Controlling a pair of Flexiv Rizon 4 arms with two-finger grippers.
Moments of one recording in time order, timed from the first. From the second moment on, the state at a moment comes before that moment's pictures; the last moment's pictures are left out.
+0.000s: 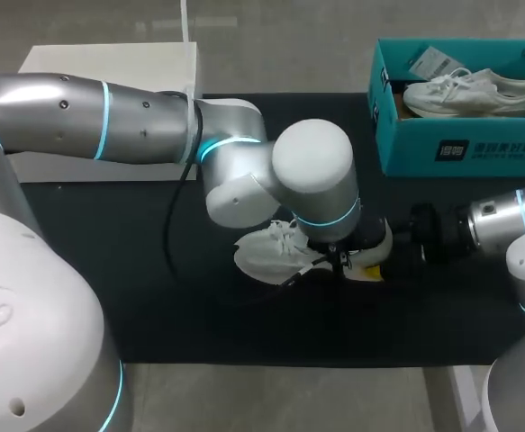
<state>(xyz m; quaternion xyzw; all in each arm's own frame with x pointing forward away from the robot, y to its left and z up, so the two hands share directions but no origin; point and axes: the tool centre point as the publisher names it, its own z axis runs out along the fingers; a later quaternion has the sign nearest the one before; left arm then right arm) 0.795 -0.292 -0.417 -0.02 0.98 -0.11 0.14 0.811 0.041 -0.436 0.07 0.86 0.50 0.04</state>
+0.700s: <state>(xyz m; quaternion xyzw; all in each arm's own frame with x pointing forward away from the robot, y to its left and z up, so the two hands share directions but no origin) 0.797 -0.294 -0.417 -0.04 0.98 -0.19 0.10 0.811 0.042 -0.436 0.07 0.86 0.50 0.04</state>
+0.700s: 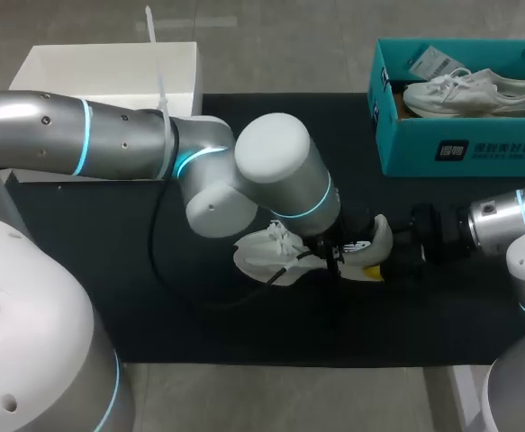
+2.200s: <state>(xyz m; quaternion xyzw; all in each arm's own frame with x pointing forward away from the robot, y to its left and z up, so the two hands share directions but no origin) 0.807 -0.268 -0.353 -0.03 0.92 -0.39 -0.01 0.810 0.044 -0.435 0.07 0.86 0.50 0.04</state>
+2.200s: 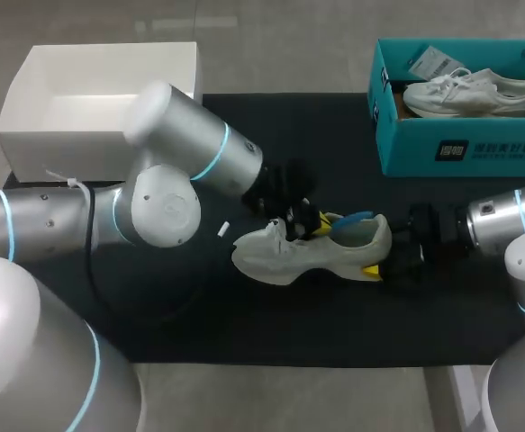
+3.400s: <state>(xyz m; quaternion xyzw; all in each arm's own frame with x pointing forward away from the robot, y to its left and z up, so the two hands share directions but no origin) 0.784 -0.324 -0.211 0.11 0.84 -0.53 -0.04 0.810 0.044 -0.435 0.07 0.86 0.50 0.04</state>
